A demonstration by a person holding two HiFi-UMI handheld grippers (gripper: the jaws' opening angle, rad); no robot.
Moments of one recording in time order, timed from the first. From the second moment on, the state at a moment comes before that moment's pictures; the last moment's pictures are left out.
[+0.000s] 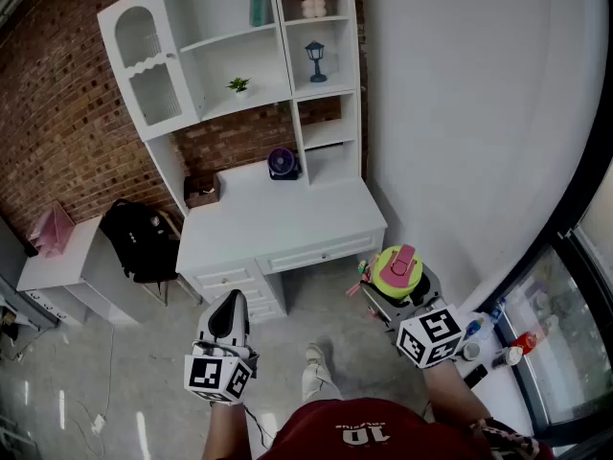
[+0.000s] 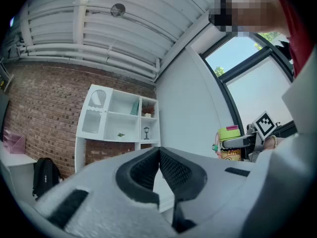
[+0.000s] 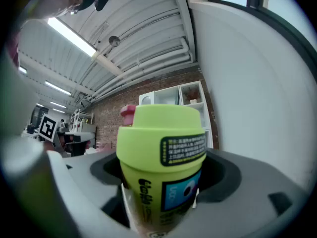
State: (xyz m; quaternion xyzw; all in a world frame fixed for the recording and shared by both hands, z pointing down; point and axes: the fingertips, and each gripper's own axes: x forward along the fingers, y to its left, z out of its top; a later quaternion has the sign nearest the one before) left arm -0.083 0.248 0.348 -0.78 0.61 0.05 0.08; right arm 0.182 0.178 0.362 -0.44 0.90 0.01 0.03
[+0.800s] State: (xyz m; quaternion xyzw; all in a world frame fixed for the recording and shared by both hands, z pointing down) left arm -0.045 0.273 0.356 -0.80 0.59 0.02 0.08; right arm 0.199 0.218 0.365 -0.42 0.91 0.00 0.05
